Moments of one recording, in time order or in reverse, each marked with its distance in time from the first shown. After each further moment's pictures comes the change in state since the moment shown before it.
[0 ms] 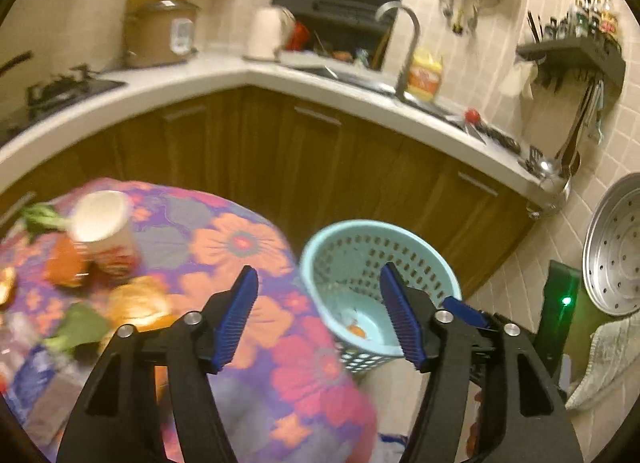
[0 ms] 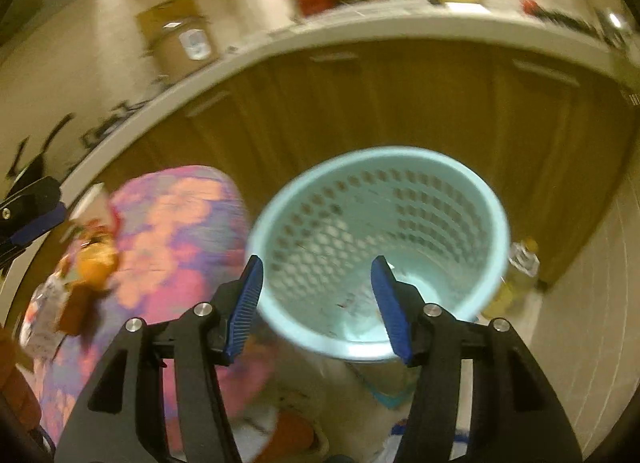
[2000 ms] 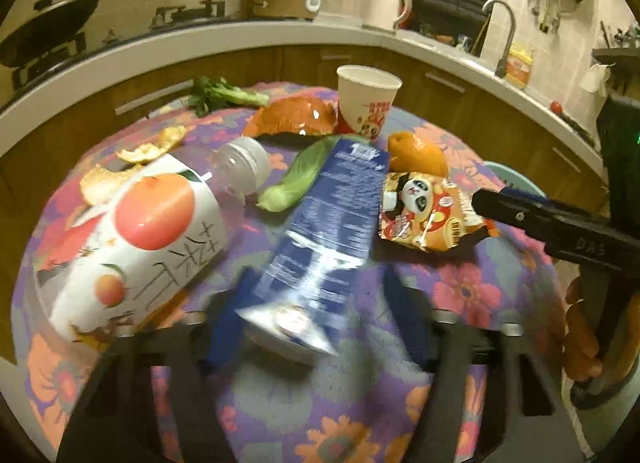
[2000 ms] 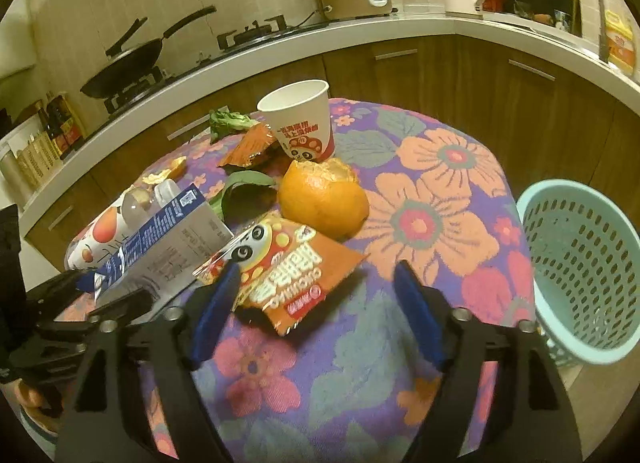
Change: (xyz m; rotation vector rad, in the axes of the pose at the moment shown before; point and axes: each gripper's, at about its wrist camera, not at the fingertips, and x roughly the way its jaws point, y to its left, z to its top) left arm -0.076 0.160 -0.124 -0.121 0.104 0.252; right arm 0.051 0.200 -0.034 -0.312 0.178 0.236
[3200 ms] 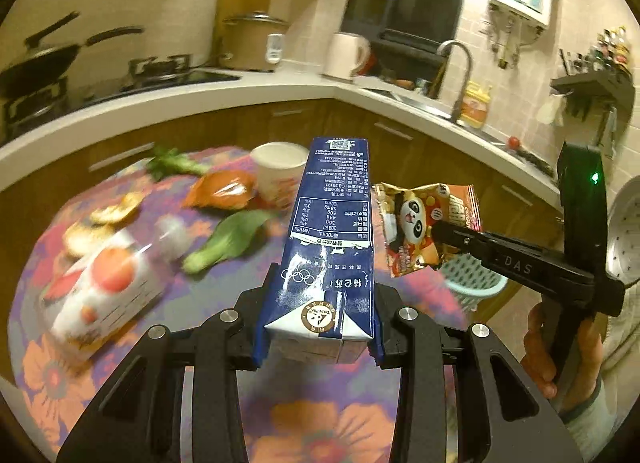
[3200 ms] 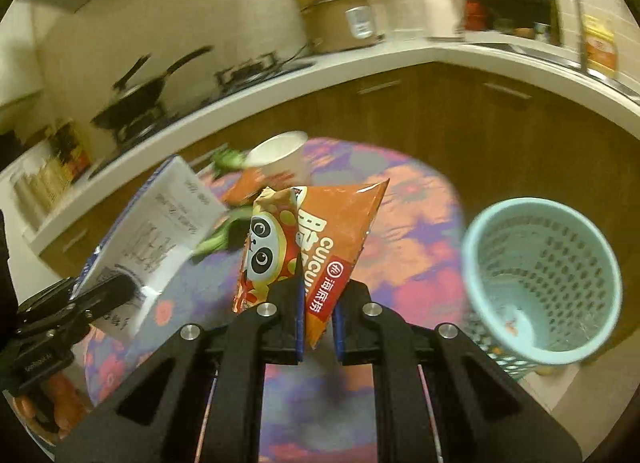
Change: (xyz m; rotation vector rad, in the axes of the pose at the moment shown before) left arm -0.067 -0.080 0.025 0.019 -0.170 -0.130; right arm -0.088 -0.051 0.000 0.084 -0.141 -0.020
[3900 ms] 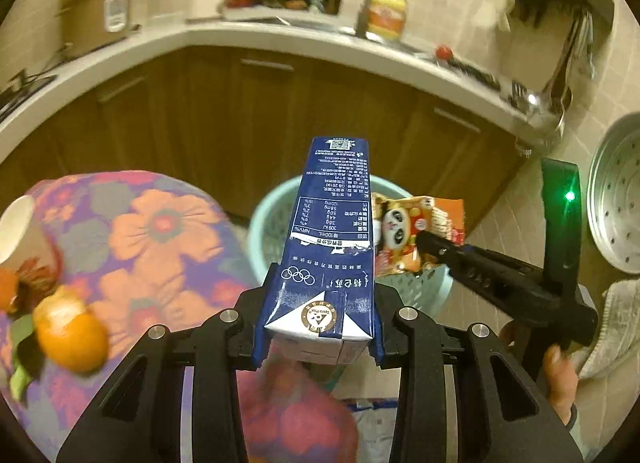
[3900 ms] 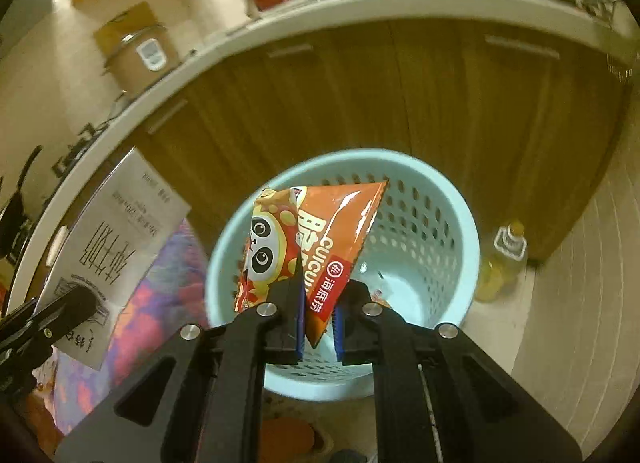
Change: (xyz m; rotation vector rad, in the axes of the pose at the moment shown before) left arm 0.198 -0.166 0.042 0.235 0.279 -0.220; right arm 0.011 -0.216 -0.022 0.415 0.050 -0.322
